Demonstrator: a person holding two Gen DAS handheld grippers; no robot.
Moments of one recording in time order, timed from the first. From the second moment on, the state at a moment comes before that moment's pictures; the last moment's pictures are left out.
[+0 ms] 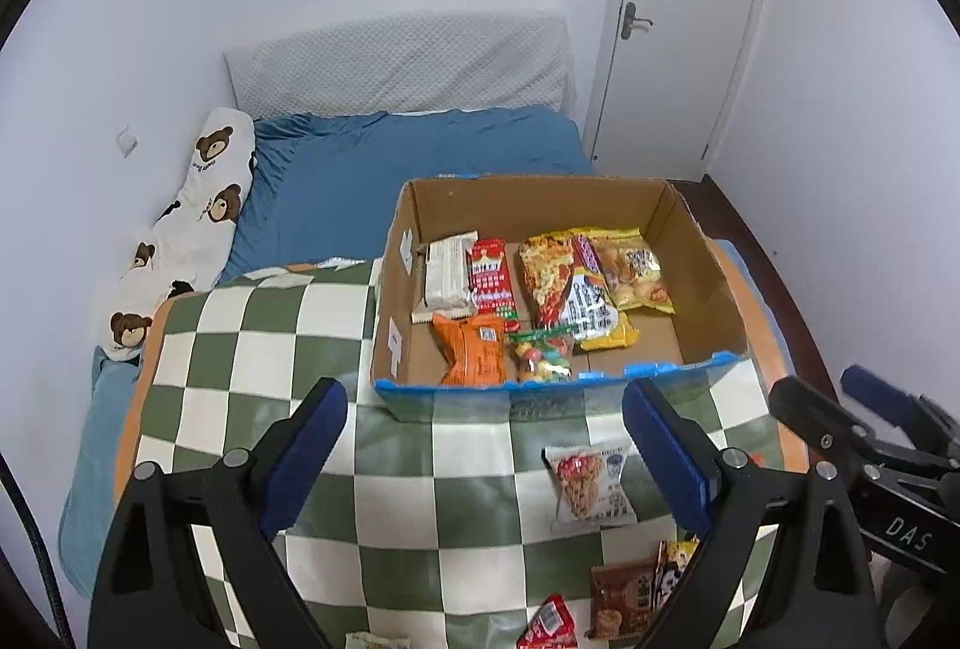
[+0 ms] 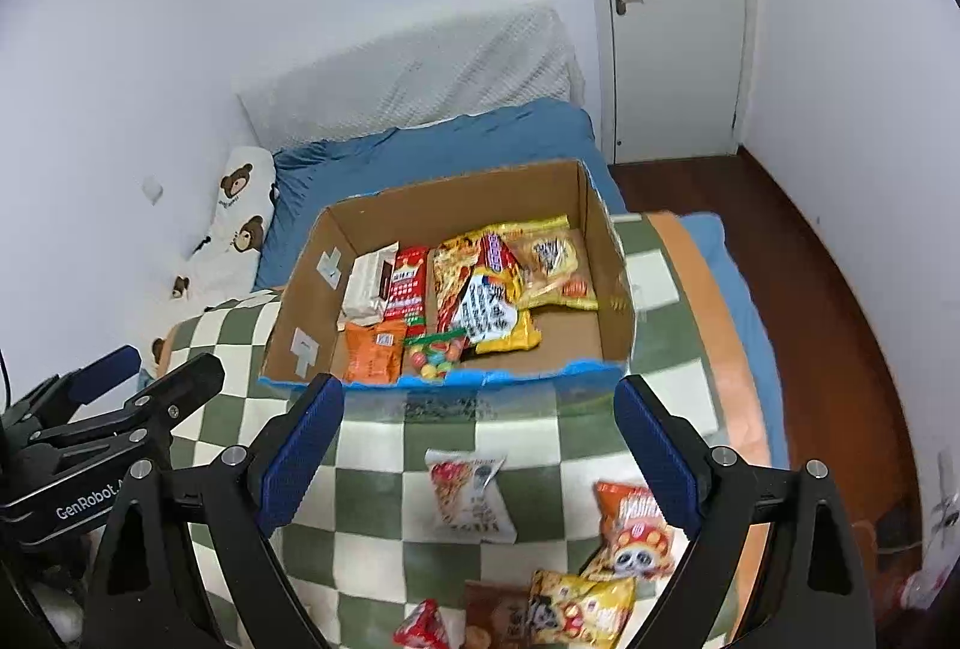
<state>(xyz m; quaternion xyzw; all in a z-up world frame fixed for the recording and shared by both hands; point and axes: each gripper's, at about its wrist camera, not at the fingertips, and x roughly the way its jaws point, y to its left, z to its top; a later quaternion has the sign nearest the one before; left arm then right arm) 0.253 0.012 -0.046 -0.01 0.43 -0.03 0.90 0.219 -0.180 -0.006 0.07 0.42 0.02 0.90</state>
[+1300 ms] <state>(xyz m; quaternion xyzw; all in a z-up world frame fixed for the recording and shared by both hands) 0.143 0.090 -0.329 -0.07 0.69 0.02 0.72 0.148 -0.147 -0.282 0.05 0.65 -0.03 0.76</state>
